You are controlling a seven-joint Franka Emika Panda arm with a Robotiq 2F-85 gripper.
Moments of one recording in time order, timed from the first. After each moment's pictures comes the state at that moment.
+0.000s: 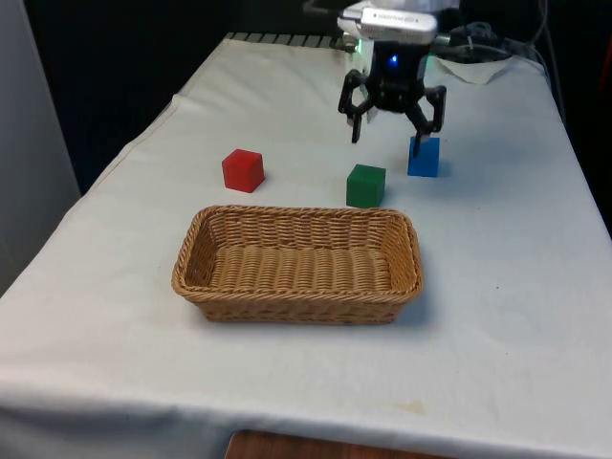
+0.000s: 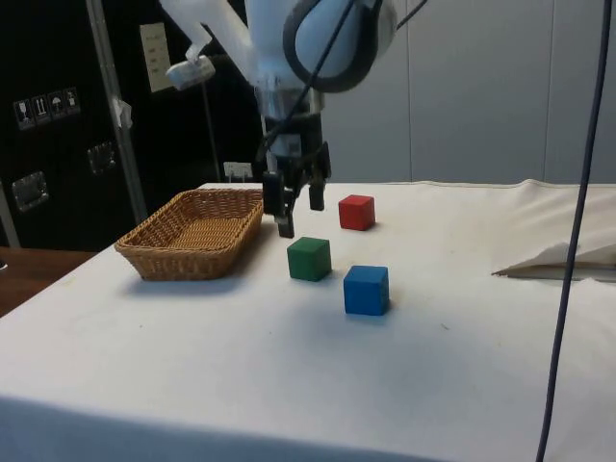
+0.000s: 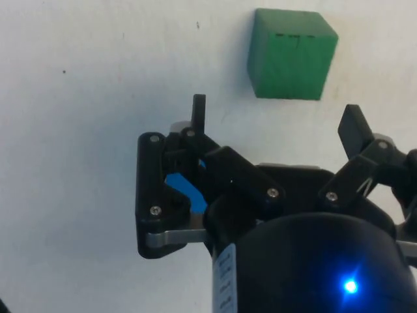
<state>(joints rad) 0.74 0.25 -0.68 -2.39 0.11 2.63 0.15</state>
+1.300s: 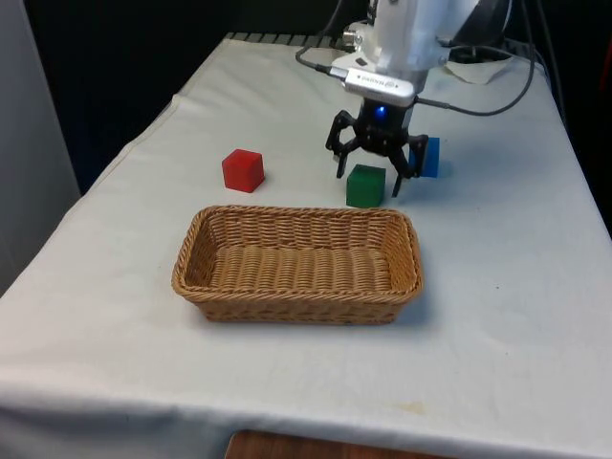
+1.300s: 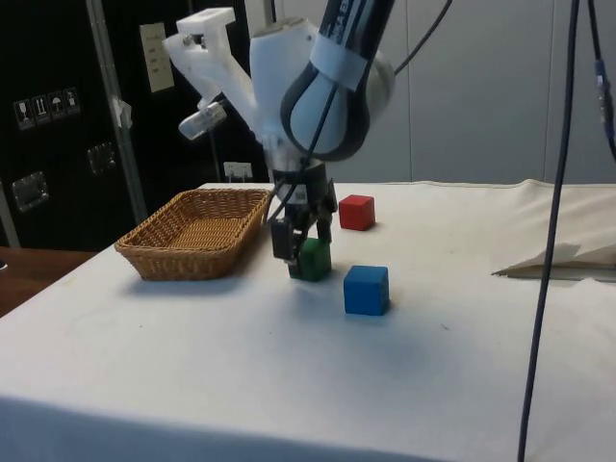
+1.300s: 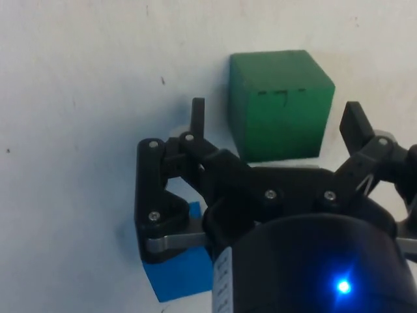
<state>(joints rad) 0.72 0.49 -0.63 -2.35 0.25 2.76 0.10</state>
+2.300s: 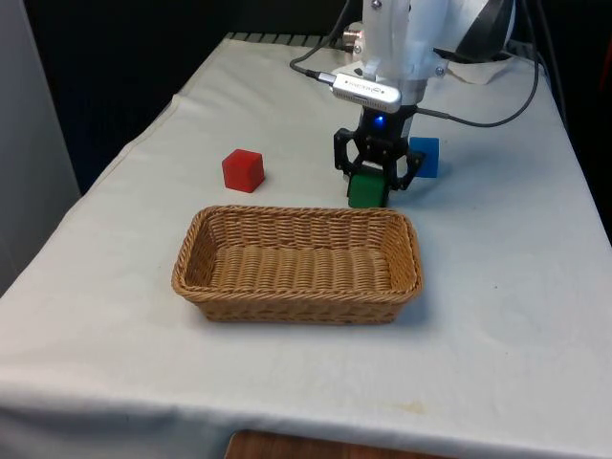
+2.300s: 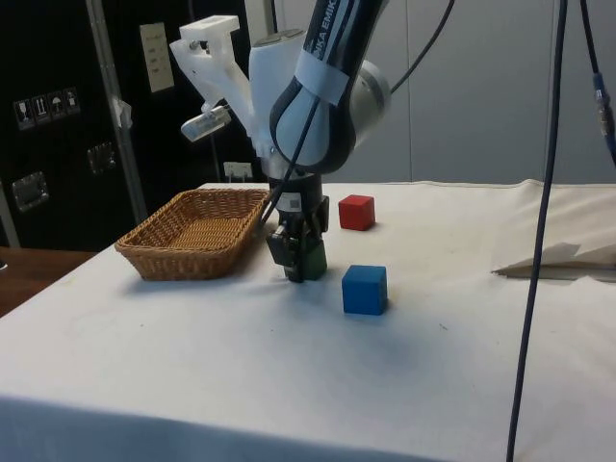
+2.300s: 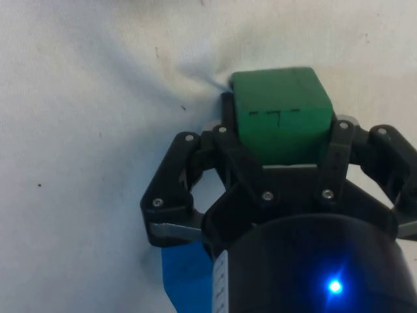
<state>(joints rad) 0.71 0.53 -0.62 -2.32 0.37 2.79 0.03</state>
